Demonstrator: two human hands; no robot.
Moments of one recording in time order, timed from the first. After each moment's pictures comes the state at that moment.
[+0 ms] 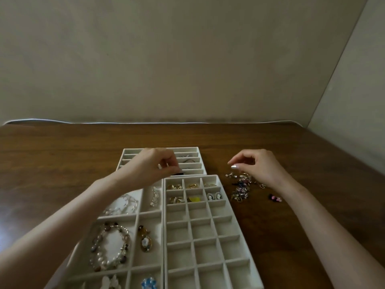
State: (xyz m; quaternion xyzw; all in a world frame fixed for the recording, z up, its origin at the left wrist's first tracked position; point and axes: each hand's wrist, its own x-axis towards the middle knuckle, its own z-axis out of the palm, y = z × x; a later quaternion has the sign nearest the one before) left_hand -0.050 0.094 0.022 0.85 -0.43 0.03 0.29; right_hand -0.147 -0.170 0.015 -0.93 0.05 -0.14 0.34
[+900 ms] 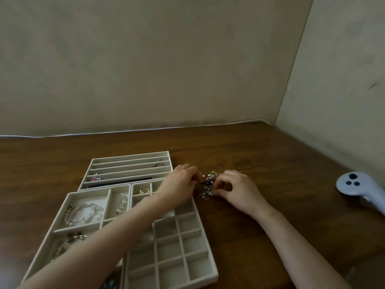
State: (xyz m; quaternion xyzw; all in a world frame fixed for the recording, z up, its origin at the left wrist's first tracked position) left_hand -0.088 -0.028 -0.022 0.86 -0.45 0.04 0.24; right_hand -0.190 -0.187 -0.032 -0.95 0.05 -0.17 0.24
